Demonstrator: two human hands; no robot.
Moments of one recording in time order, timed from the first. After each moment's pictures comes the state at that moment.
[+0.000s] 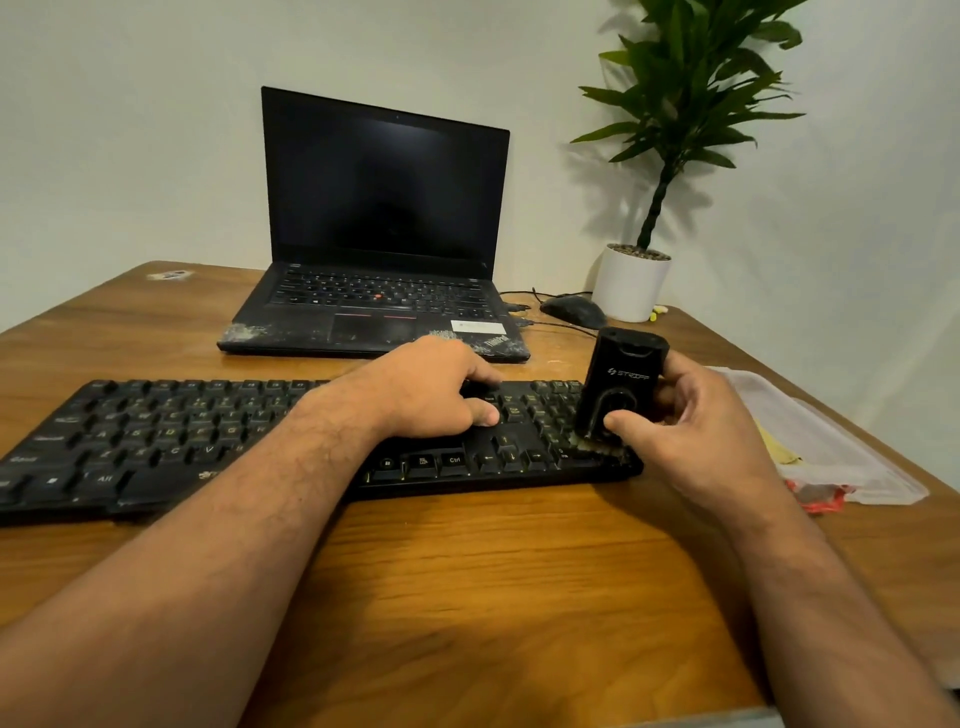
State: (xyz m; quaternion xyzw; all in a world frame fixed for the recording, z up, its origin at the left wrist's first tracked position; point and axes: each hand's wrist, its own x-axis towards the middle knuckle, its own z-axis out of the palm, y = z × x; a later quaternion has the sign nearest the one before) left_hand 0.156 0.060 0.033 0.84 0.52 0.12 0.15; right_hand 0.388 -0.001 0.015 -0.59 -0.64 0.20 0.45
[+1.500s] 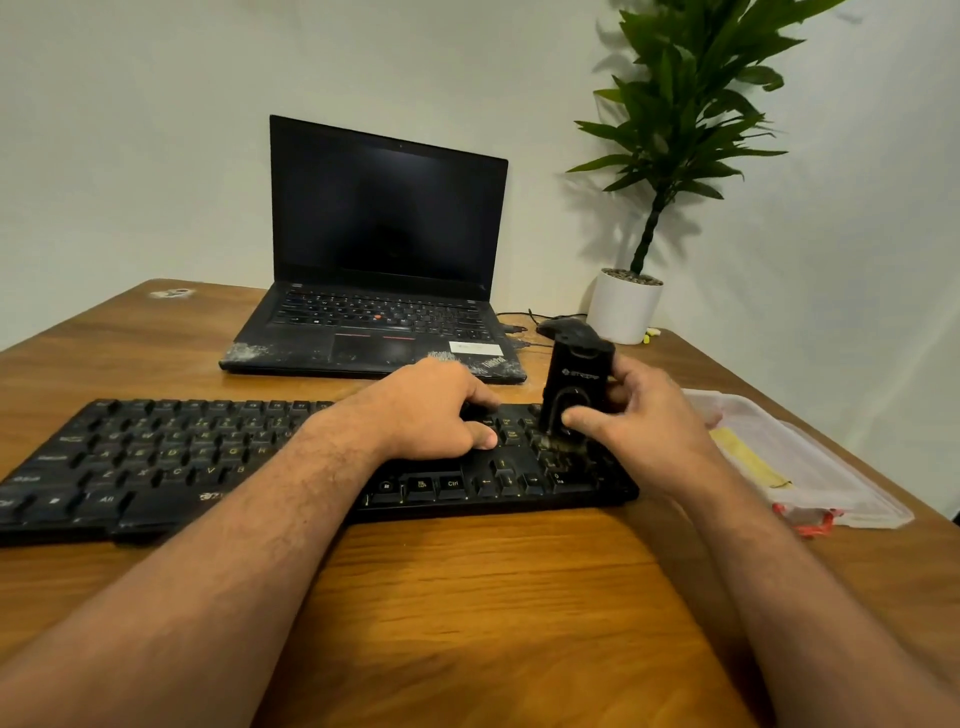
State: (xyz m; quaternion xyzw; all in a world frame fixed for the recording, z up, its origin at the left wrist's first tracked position) left_hand 0.155 0.058 0.031 0.84 0.51 0.13 0.15; right_hand 0.369 0.021 0.032 -0.60 -0.67 0.20 0.38
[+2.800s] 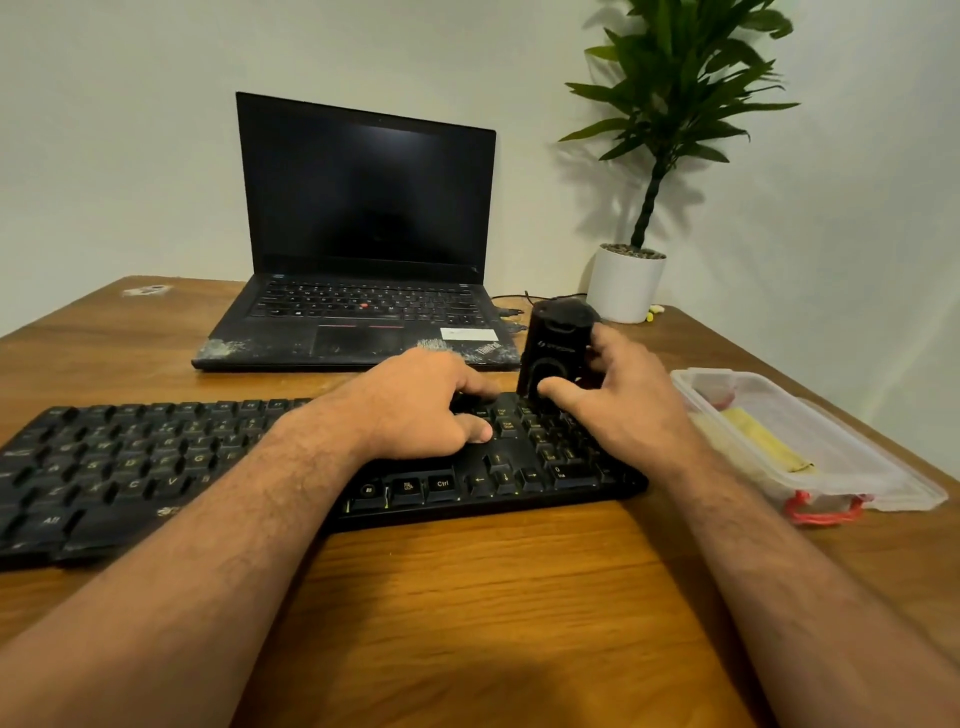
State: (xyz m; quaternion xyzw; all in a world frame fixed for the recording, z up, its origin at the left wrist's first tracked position) left_hand 0.156 0.072 0.025 0.84 0.50 0.13 0.13; right_hand 0.360 0.050 0.023 -0.62 -0.67 0.13 0.37
